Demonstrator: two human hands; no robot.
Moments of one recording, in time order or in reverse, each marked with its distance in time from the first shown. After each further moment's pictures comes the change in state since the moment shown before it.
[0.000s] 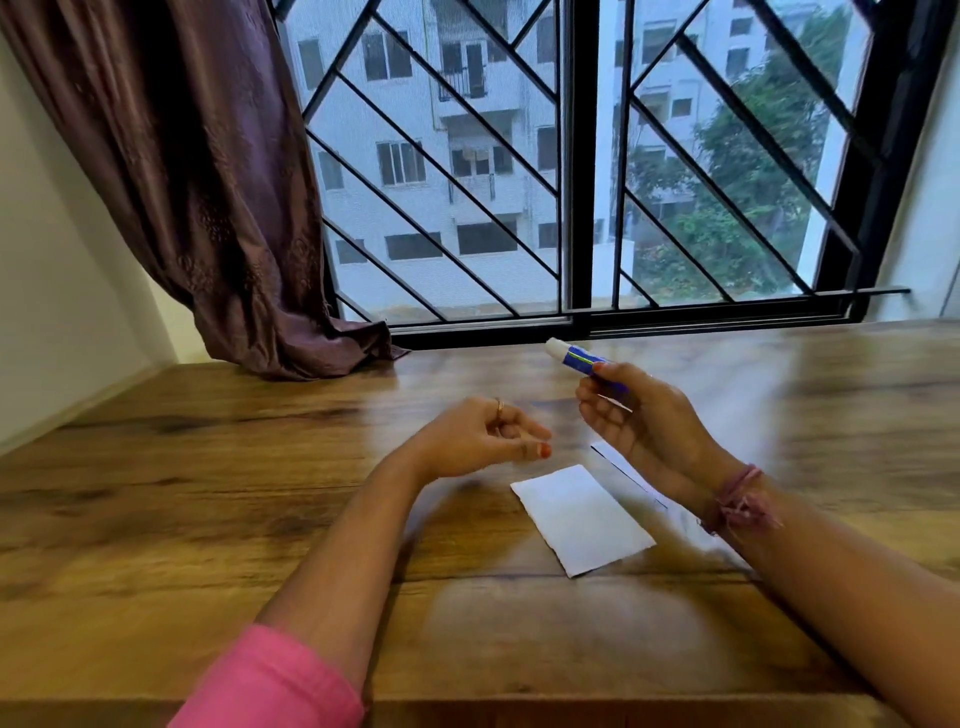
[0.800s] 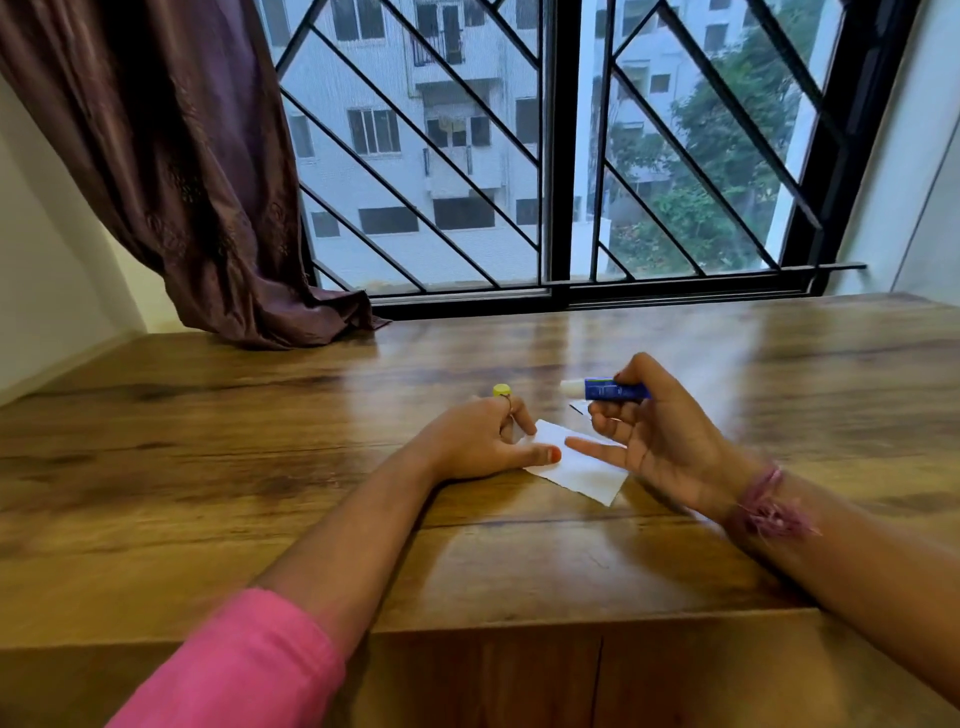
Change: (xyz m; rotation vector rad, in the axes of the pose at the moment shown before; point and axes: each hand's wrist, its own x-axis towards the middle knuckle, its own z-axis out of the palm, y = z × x) left_hand -0.007 -0.009 0.034 0.403 0.045 0.047; right_hand -0.045 0.001 -0.017 -0.103 0.047 0.203
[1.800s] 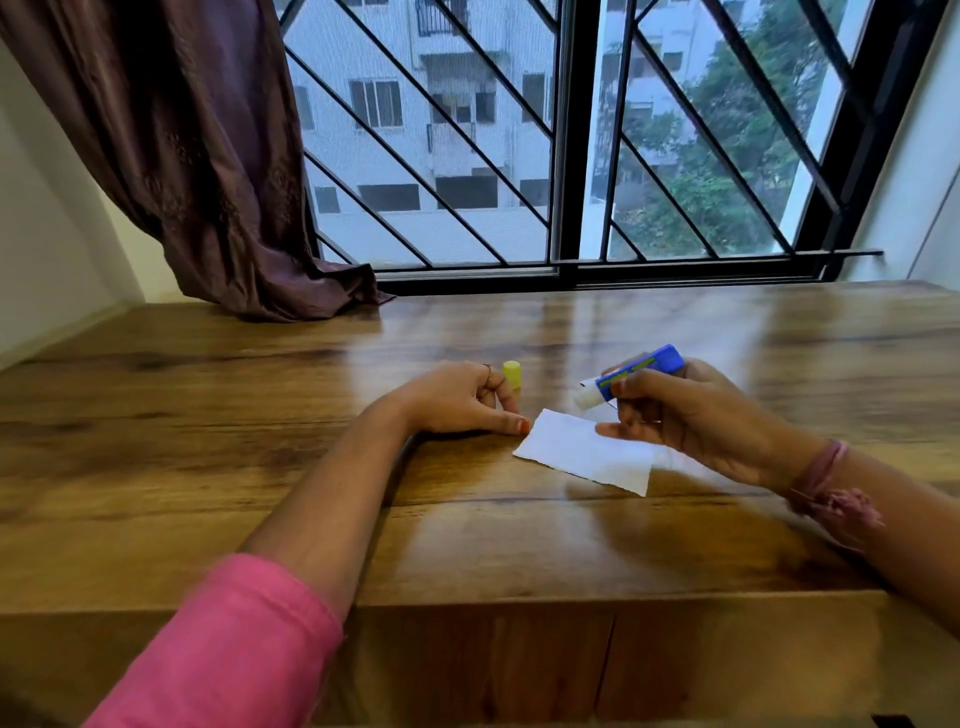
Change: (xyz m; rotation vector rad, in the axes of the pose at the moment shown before) left_hand 0.000 -0.021 -0.028 -0.180 -0.183 -0.133; right_hand -0.008 -0.010 -0.012 -0.363 -0.237 -0.084
